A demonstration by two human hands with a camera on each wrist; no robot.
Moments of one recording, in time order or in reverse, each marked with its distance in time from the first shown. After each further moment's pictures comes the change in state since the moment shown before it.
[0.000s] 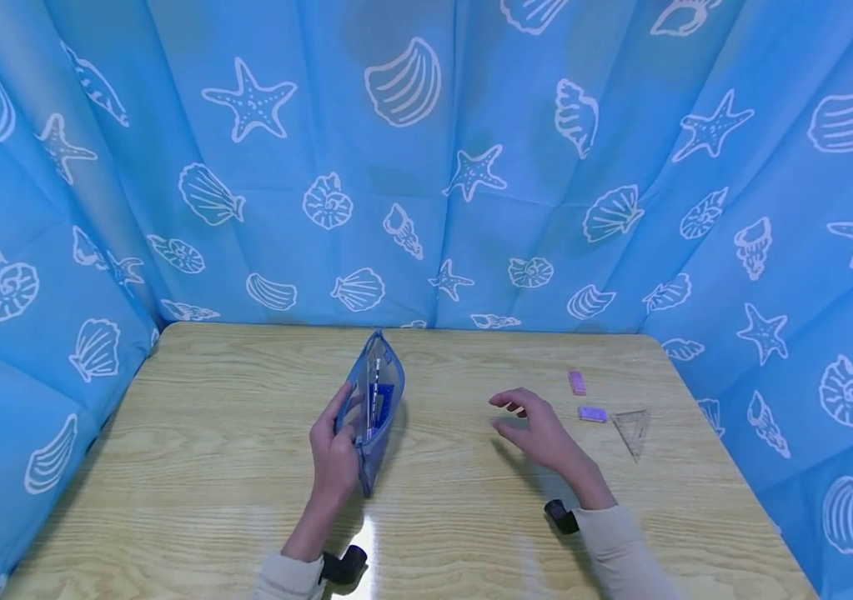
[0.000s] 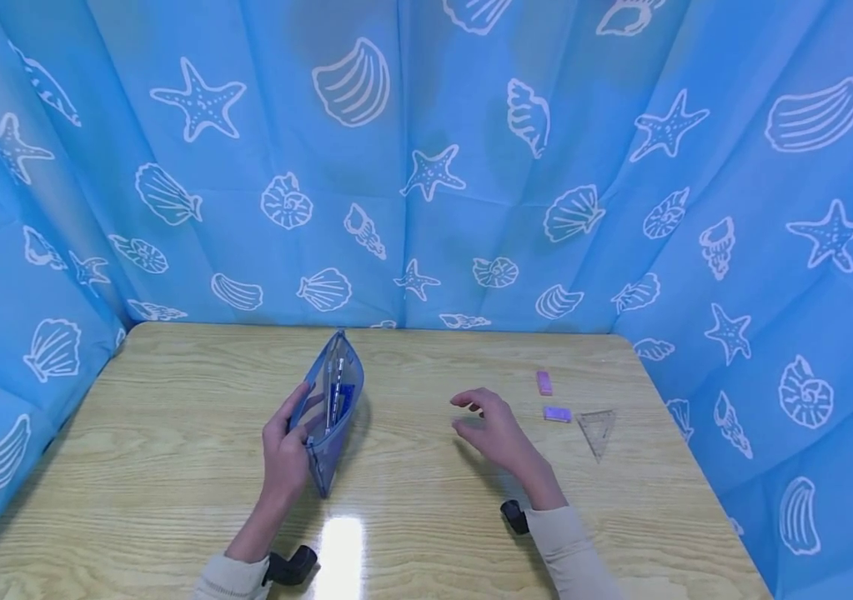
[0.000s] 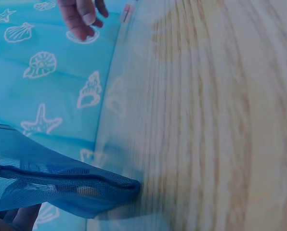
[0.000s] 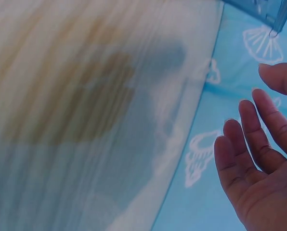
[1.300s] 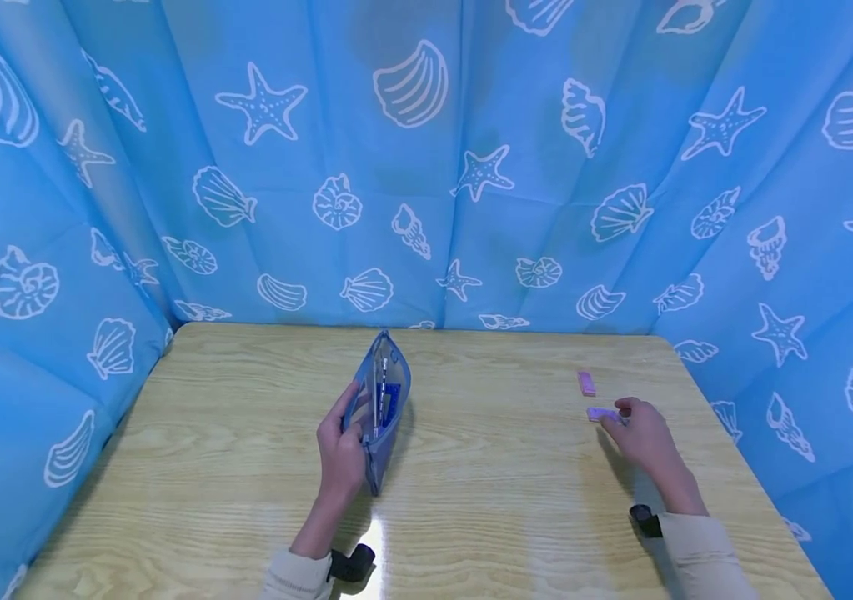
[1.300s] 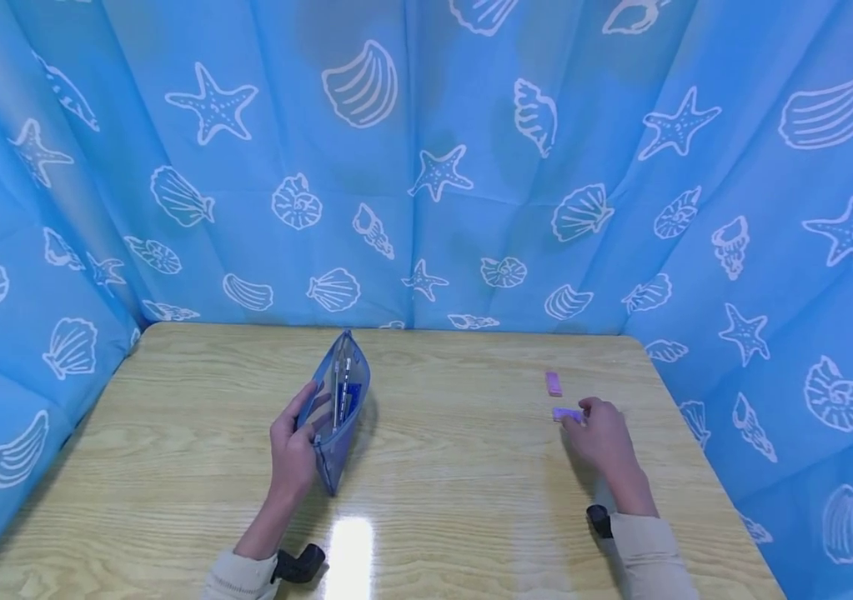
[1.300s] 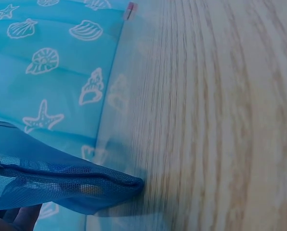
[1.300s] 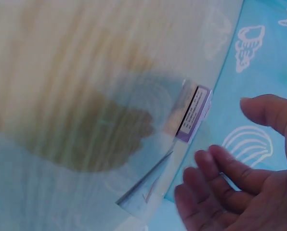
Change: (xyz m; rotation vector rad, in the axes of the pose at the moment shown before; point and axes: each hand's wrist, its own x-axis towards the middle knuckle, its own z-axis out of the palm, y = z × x) left_hand 0.000 -0.002 -0.002 0.018 0.003 -0.011; right_hand -0.044 0.070 -0.089 -0.305 0.078 0.437
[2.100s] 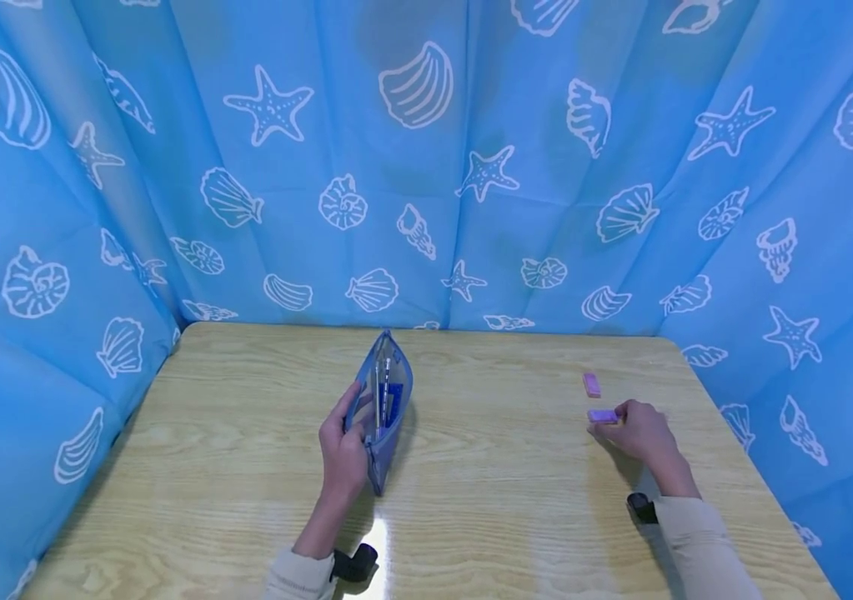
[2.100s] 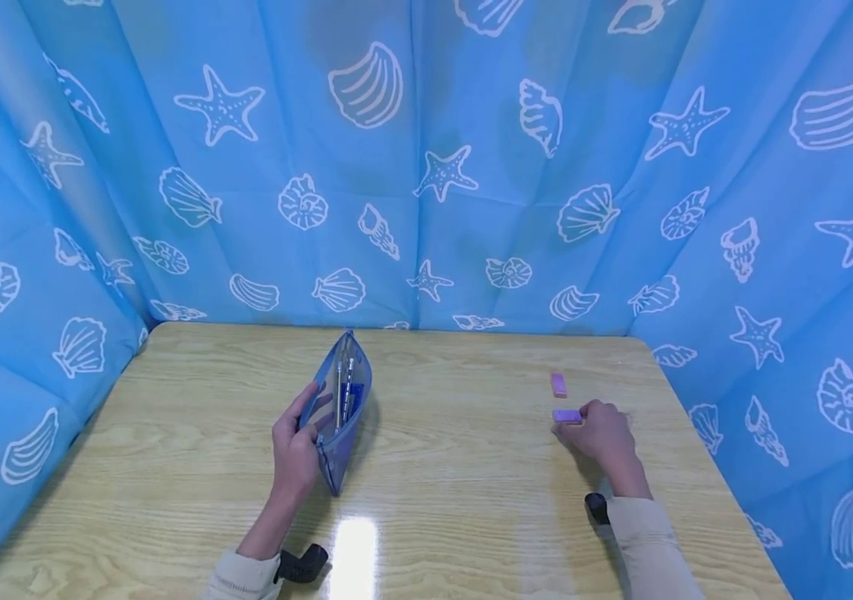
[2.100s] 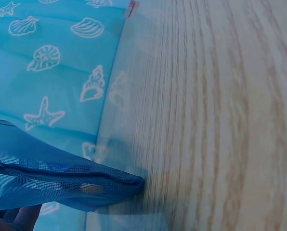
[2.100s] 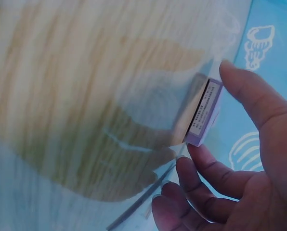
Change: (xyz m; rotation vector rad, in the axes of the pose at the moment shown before) left_hand 0.002 -0.001 -0.002 -0.007 0.019 0.016; right_hand 0.018 0.003 0.005 -0.091 -0.035 0.023
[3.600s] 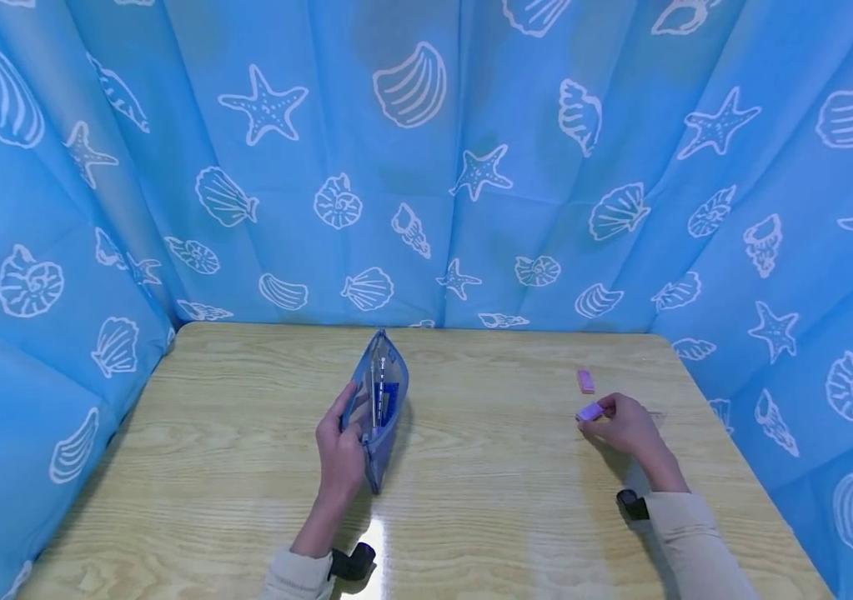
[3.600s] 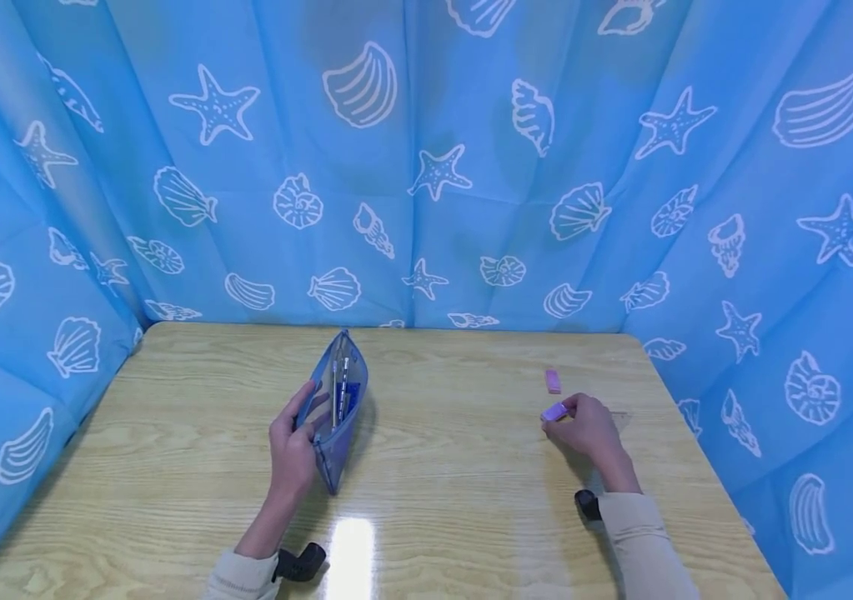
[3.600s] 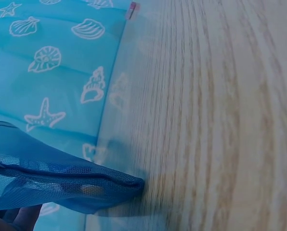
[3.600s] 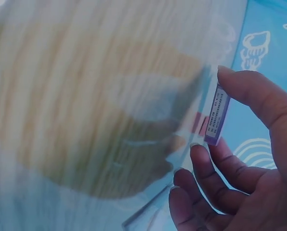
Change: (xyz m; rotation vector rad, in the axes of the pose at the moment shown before) left_hand -0.006 0.003 0.001 -0.001 -0.005 -0.016; right_hand 0.000 -0.001 0.007 0.118 -0.043 0.015
